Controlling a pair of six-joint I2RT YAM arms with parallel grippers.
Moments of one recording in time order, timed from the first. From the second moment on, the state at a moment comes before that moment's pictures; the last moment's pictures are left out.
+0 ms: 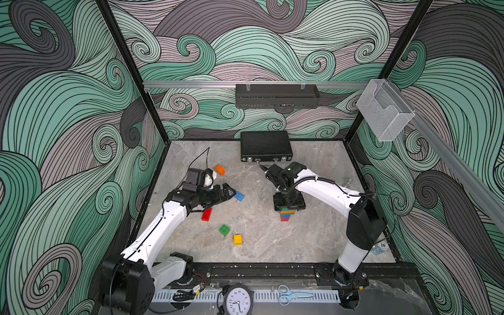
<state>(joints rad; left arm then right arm) -0.24 1.12 0.82 -0.60 0.48 -0.55 0.74 1.77 1.46 -1.36 0.05 0.69</state>
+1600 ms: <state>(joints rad) -0.24 1.19 0.93 -0.64 0.44 -0.55 0.10 2.05 1.64 -1.04 0.07 0.29</state>
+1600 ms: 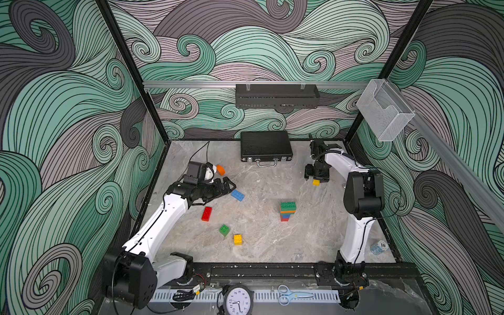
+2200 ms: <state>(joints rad) -0.24 1.22 0.94 -0.64 0.44 -0.55 0.04 2.15 1.69 -0.96 0.07 0.25</state>
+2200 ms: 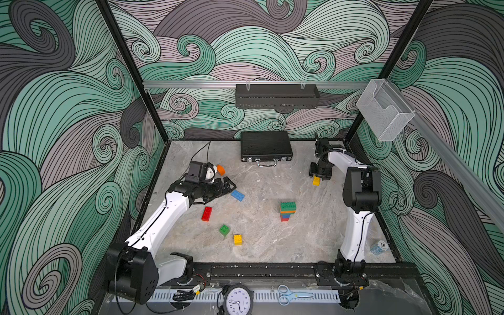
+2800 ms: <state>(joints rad) -0.24 1.22 0.94 -0.64 0.44 -0.55 0.02 2.16 1.69 -0.95 0.06 0.24</state>
